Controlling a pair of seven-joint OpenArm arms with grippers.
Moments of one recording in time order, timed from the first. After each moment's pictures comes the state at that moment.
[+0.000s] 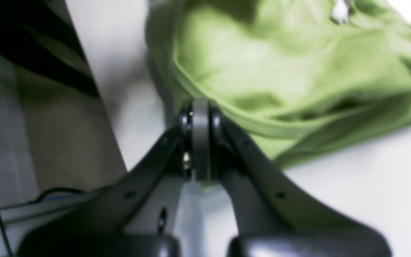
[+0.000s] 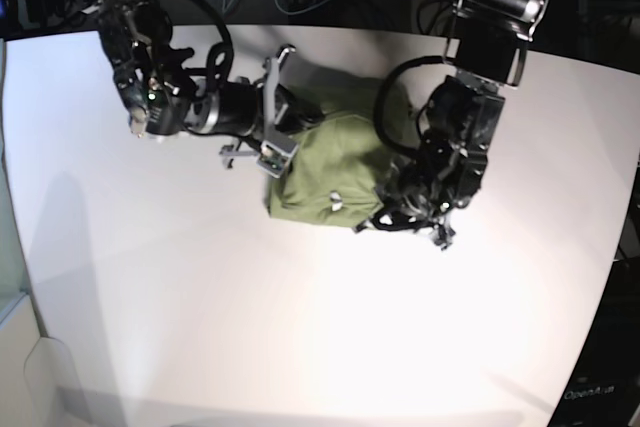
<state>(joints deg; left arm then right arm) -13.5 -6.0 16.9 75.1 -38.3 36.7 48.7 -5.3 16.2 -18.4 99.1 32.4 40.4 -50.0</state>
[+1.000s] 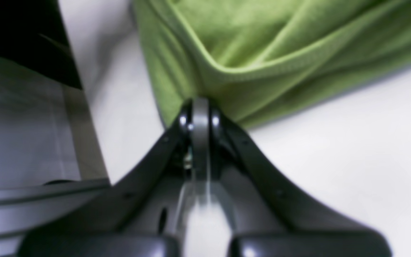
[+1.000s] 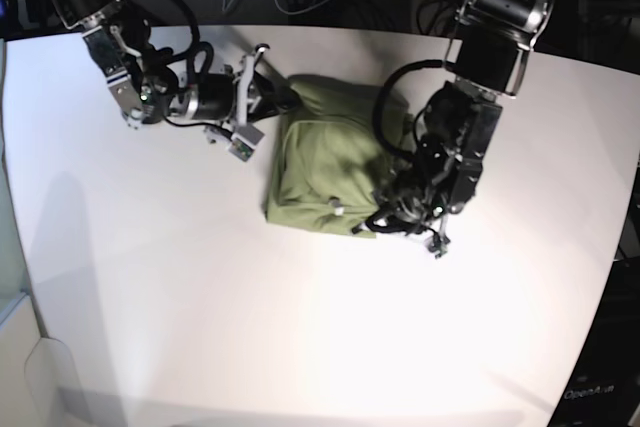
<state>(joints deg) -15.1 -6.8 19.7 72.8 -38.9 36.4 46.9 -2.4 22.9 -25.0 78.8 34.9 41.7 -32.6</state>
